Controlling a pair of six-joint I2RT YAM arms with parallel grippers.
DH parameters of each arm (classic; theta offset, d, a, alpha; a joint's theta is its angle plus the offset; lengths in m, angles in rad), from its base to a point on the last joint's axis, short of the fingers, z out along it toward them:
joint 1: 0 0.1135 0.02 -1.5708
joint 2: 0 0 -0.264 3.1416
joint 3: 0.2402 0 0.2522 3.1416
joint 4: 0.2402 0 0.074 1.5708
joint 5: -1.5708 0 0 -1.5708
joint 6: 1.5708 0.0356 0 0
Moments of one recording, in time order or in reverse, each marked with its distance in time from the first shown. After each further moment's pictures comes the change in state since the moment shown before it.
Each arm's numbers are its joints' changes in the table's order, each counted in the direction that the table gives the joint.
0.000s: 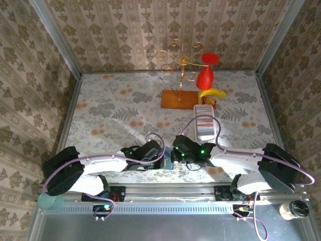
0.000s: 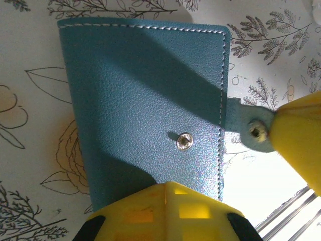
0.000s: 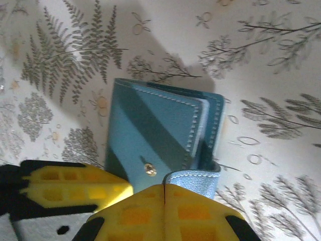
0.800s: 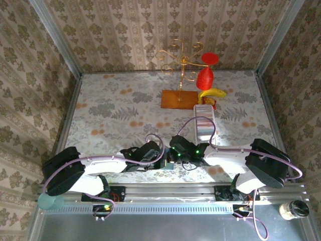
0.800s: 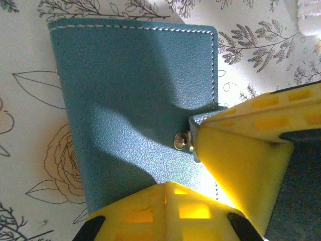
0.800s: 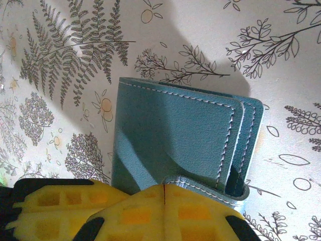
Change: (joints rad) left arm 0.000 0.000 -0.039 -0.088 -0.008 -0.032; right arm -0.002 0.105 0.001 -0.109 0.048 0.026
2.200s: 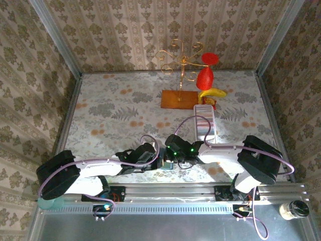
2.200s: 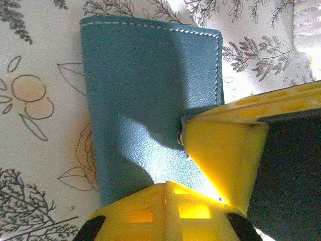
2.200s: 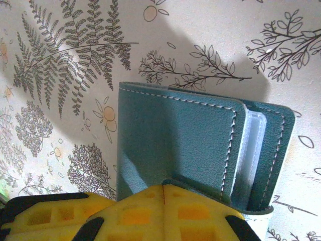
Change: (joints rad) left arm 0.017 -0.079 -0.093 -0.072 0.008 -0.057; right arm 0.007 0.095 0.069 0.035 -0.005 0.046
